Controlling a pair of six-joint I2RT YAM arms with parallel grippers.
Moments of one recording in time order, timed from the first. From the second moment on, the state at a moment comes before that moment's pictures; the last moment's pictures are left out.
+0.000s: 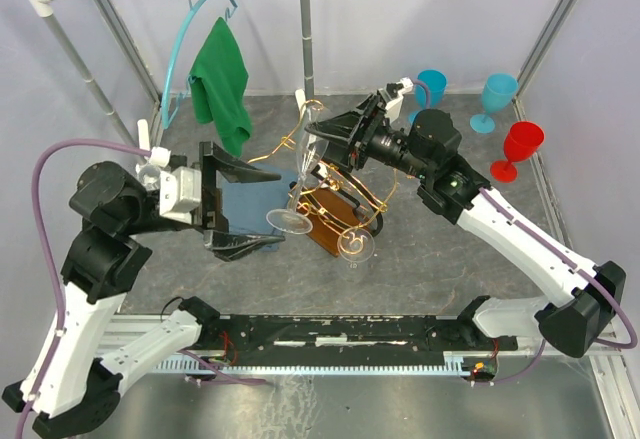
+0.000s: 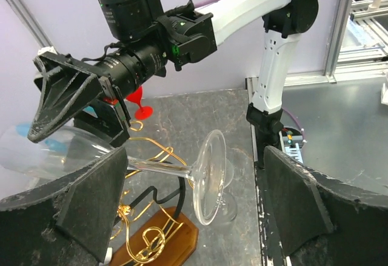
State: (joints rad) left arm -0.56 0.80 1.37 -0.43 0.93 0.10; right arm 0.71 1.28 1.25 0.10 -0.35 1.49
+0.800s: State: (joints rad) left arm -0.56 0.67 1.33 -0.47 0.76 0.09; right arm 0.04 1.26 1.62 -0.41 -0.37 0.94
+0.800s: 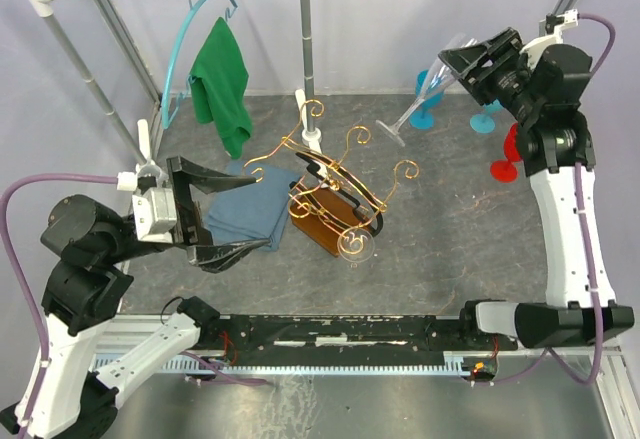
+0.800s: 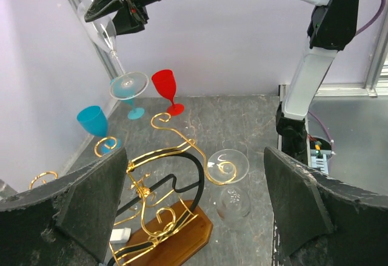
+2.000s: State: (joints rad) left arm -0.56 0.91 1.48 -0.65 0.52 0.15; right arm 0.07 1.97 1.27 0.63 0.37 -0.17
